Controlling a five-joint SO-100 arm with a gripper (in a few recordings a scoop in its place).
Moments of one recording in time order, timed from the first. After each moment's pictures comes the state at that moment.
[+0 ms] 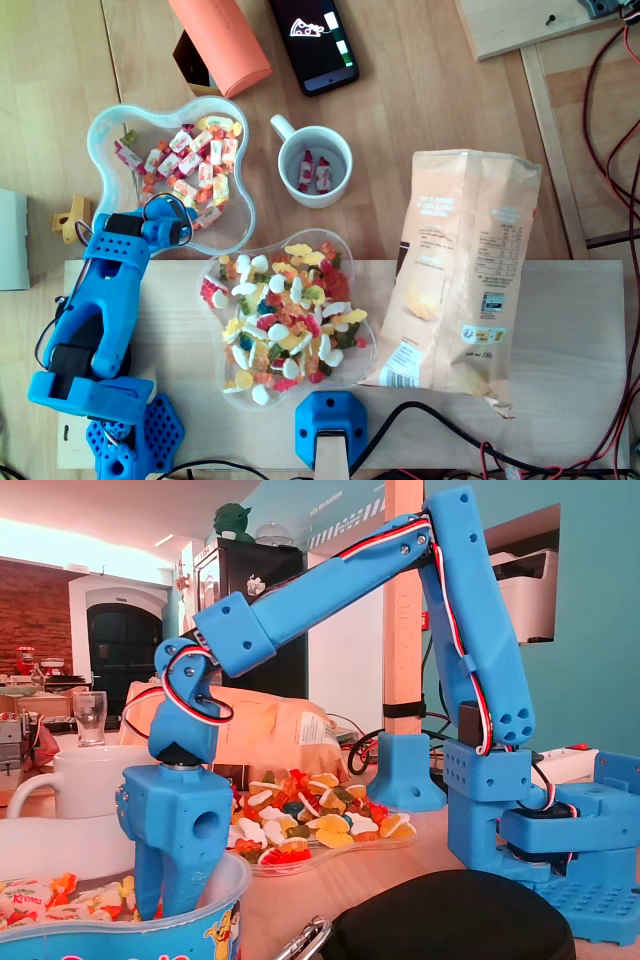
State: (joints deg) arm 9.2 73.0 100.7 52.5 52.0
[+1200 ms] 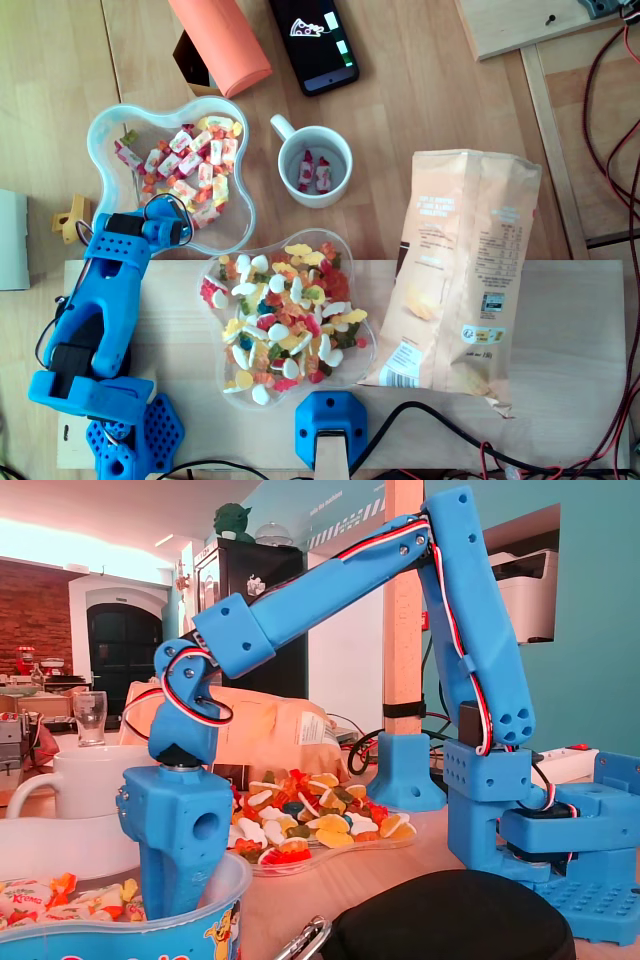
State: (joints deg) arm 9.2 72.5 100.6 52.5 52.0
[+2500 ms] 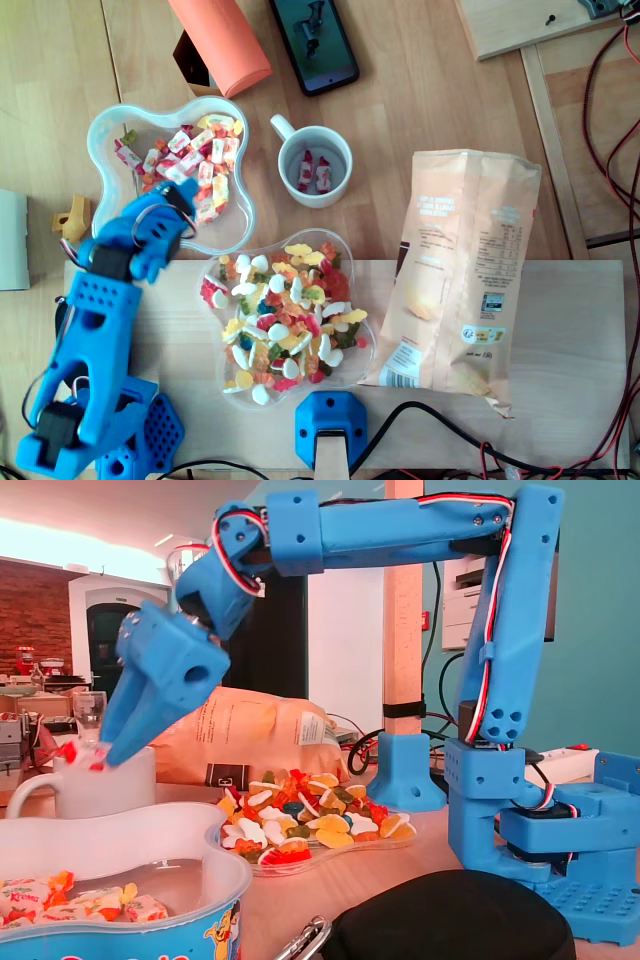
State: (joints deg) arm 18.5 99.8 99.4 50.5 39.5
